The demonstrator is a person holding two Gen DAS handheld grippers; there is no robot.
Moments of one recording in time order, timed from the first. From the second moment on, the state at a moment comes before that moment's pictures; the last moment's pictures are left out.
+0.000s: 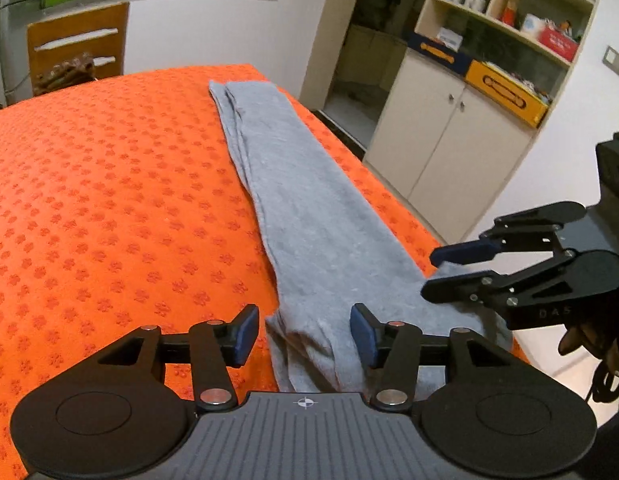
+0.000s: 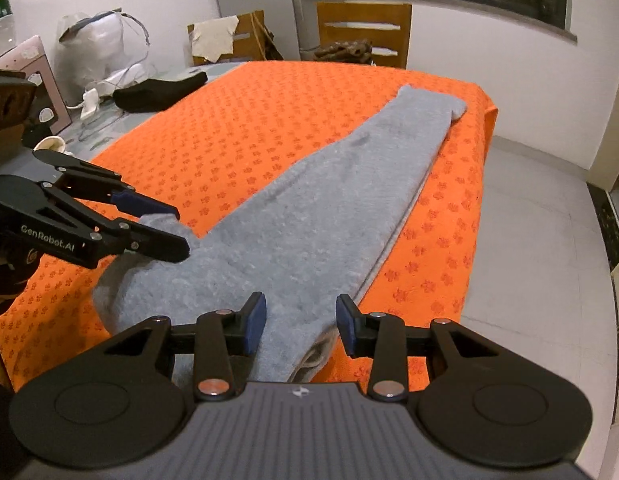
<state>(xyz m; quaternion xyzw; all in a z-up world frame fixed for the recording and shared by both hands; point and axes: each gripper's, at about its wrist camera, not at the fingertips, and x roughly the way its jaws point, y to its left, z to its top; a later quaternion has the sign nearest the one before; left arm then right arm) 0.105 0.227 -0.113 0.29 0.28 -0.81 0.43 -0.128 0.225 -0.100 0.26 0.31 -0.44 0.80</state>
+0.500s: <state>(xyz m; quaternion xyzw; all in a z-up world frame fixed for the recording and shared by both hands) 0.118 0.281 -0.118 0.34 0.25 -0.84 0.34 -0.148 0.291 -0.092 0.26 0.31 -0.38 0.83</state>
